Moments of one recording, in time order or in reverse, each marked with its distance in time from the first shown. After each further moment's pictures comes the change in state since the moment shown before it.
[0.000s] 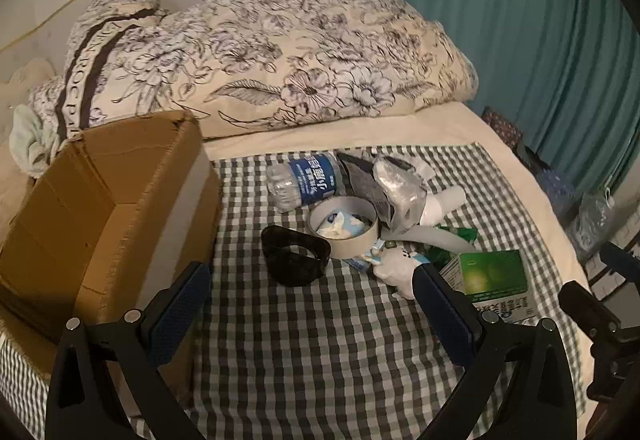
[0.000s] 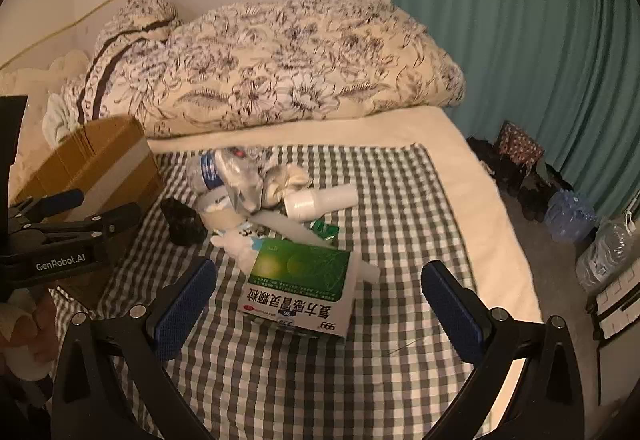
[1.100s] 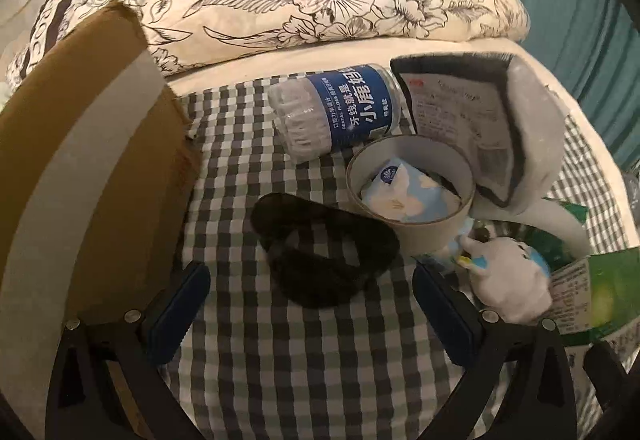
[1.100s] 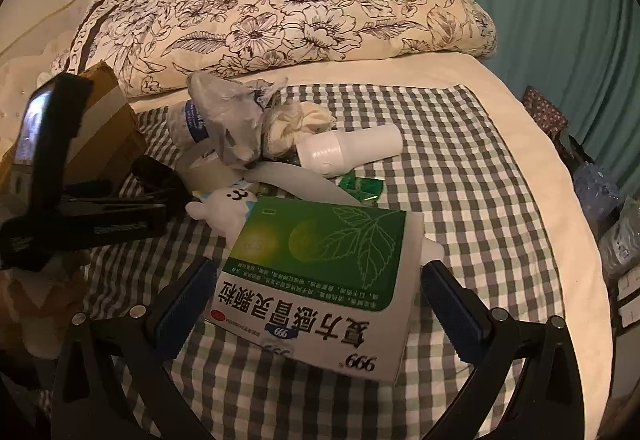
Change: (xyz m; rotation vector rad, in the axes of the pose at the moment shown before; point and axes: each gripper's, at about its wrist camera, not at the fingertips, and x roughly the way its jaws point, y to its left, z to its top) left arm 0.136 0.012 -0.006 0.001 0.203 0.071; right arm 0.096 0.014 -0.019 0.012 0.114 0.052
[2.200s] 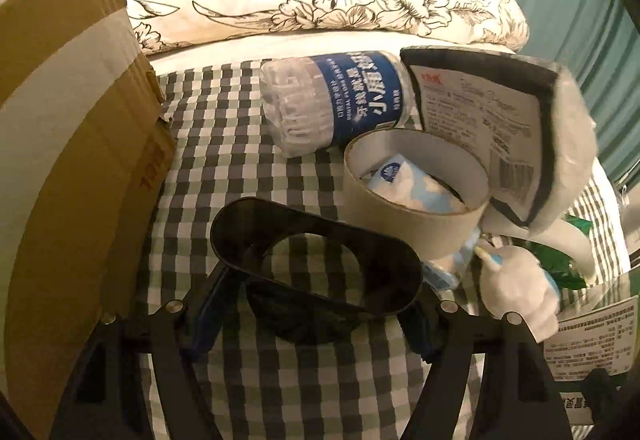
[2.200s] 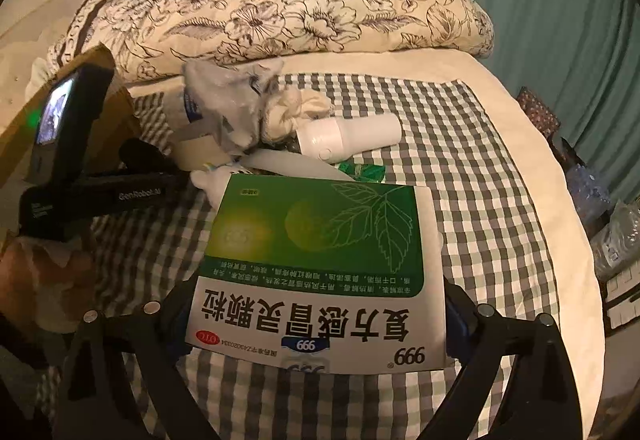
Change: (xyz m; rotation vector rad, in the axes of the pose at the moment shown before) left arm 0.015 0.010 -0.004 -0.037 0.007 -0.104; right arm -0.009 0.007 -0.007 -0.017 0.013 -0.038
